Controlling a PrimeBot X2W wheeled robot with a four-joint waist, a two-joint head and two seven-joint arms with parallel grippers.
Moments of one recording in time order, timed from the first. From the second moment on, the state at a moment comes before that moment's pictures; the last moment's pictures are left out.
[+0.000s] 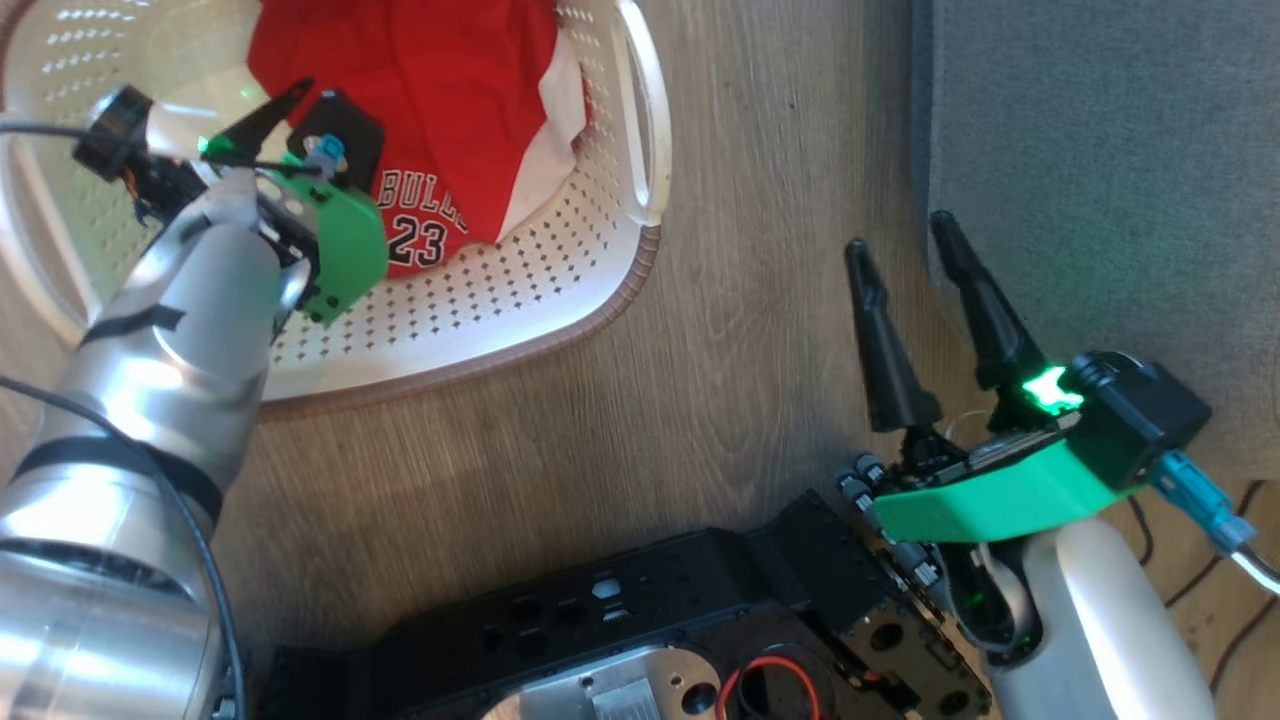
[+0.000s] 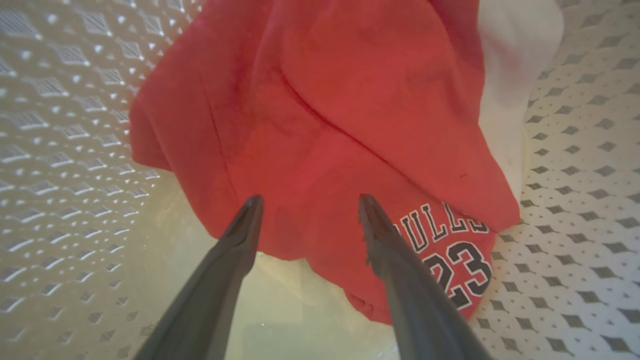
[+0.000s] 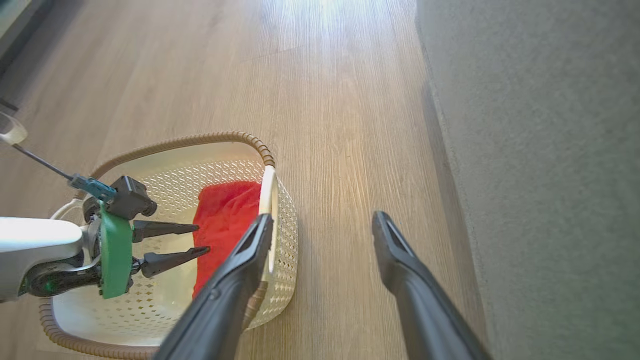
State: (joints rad) left arm -1.10 0.16 -0.55 1.23 0.13 -0.09 -0.26; right arm -0.20 -0.05 0.22 -0.05 0.31 0.13 -0.26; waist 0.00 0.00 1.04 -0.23
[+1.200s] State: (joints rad) left arm -1.20 0.12 -0.65 1.30 0.12 -0.12 0.05; right arm -0.03 -0.05 0.27 -0.33 0.33 0.13 -0.26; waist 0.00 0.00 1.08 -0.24
